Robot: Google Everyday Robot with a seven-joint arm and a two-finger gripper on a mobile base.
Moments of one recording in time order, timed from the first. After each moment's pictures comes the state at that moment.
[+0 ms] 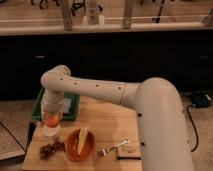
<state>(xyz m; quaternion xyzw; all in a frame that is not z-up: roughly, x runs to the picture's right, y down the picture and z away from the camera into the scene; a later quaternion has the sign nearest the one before) -0.283 0.143 0.718 -0.10 -0.46 -0.69 0.55</state>
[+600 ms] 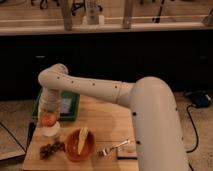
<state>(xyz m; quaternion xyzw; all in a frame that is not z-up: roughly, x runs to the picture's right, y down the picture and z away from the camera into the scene) -0.292 0.139 0.721 -0.10 -0.46 -0.70 0.54</state>
